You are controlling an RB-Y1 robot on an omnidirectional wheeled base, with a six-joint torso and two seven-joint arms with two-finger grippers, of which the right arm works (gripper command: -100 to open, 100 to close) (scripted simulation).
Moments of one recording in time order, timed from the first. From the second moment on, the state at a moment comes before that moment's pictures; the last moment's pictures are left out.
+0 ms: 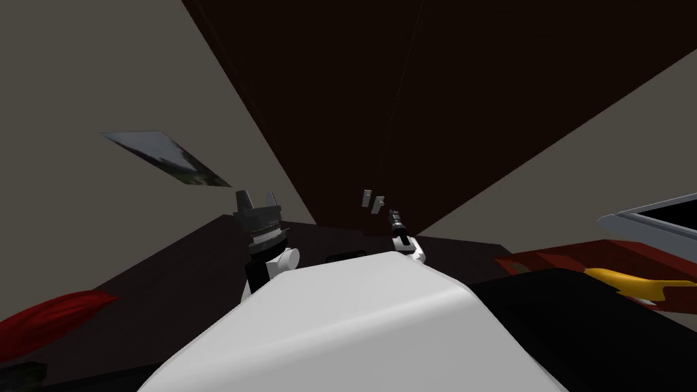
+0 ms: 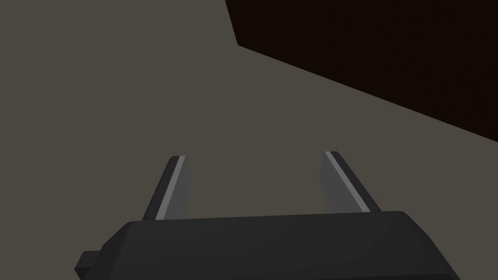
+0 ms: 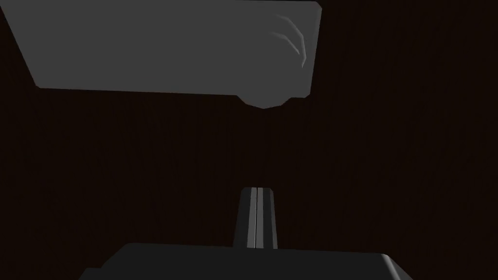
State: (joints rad) arm 0.23 -0.17 -0.29 -1.42 0.25 -0.31 -0.45
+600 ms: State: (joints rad) arm 0.24 -0.17 -0.27 -1.40 0.25 -0.34 -0.45
